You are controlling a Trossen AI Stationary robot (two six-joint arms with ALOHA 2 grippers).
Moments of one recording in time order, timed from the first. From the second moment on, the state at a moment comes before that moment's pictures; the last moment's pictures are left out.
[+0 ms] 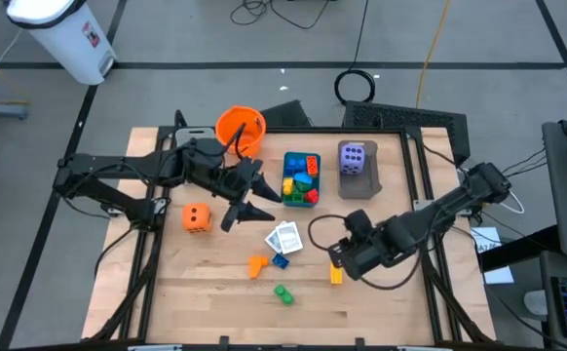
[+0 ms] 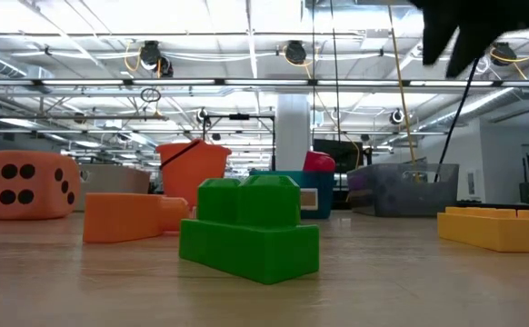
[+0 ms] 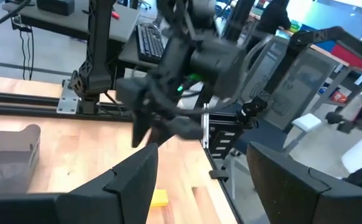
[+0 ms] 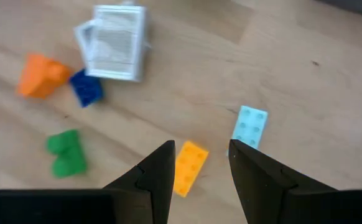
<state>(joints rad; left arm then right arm) 0.01 1.31 1.30 -0.20 0.40 -0.22 0.51 1.54 1.37 -1.18 0.34 1.63</state>
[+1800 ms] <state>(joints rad) 0.07 1.31 1.30 -0.21 0.42 -0.25 0.36 1.52 0.69 -0.65 0.13 1.60</state>
